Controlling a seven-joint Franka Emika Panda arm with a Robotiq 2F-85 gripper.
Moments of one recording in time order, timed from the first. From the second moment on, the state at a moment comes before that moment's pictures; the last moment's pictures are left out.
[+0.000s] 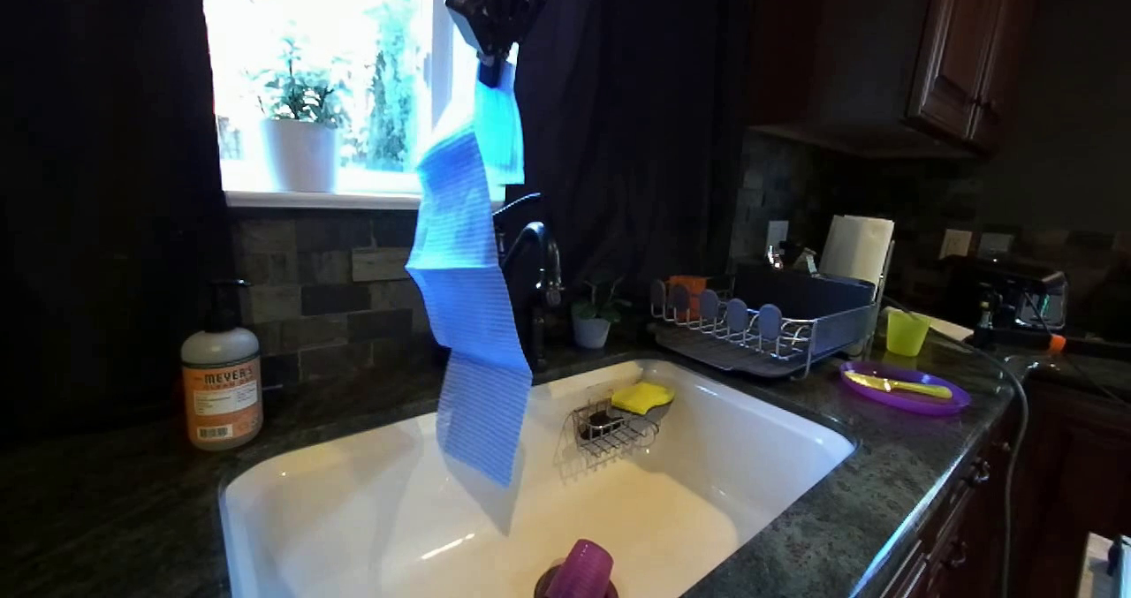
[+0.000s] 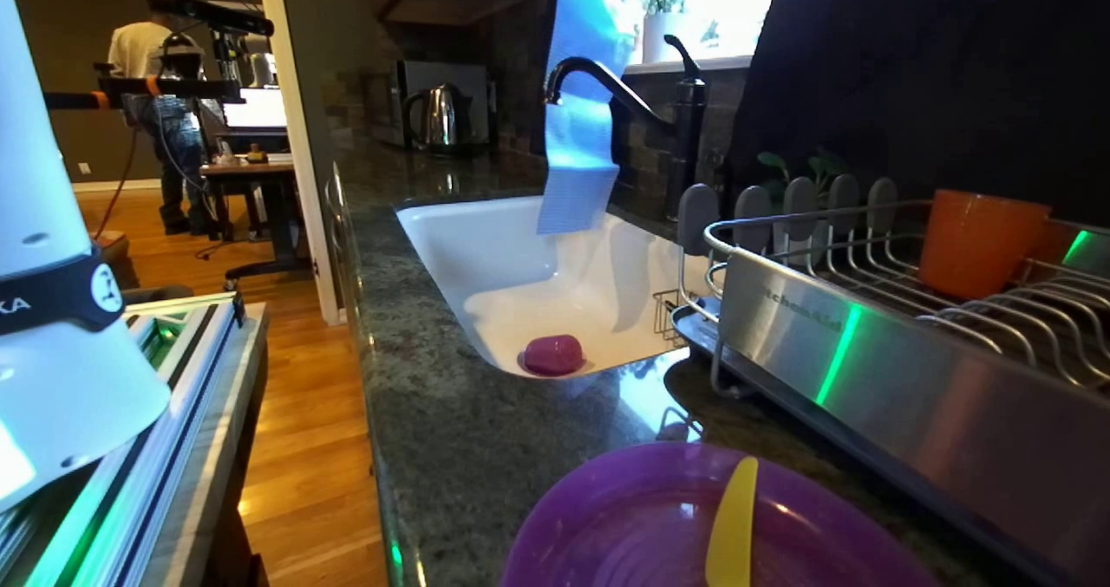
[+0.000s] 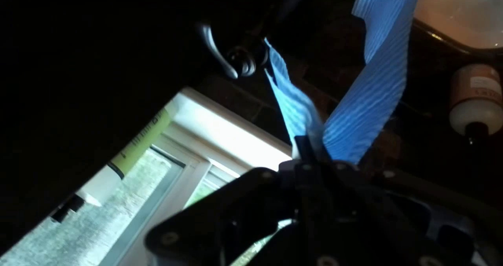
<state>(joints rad) 0.45 0.07 0.20 -1.66 -0.66 2.05 0.44</state>
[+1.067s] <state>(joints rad) 0.41 -0.18 0.36 -1.93 -0.62 1.91 0.68</state>
